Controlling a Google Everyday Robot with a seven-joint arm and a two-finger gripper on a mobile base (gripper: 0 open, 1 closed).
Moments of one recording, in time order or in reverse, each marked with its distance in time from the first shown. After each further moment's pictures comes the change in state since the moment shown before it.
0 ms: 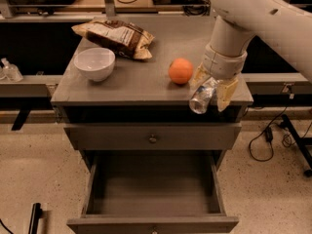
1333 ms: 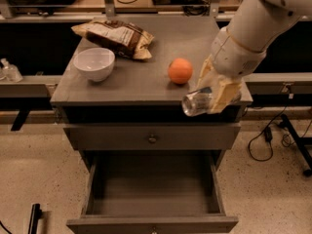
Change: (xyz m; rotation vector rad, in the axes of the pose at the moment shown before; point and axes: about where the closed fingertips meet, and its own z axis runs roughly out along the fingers) arm -0.064 0.018 -0.065 0.175 -0.165 0.337
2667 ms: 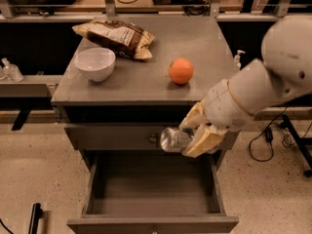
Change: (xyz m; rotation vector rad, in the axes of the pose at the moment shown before) arm -0.053 0.067 0.059 0.033 -0.326 0.234
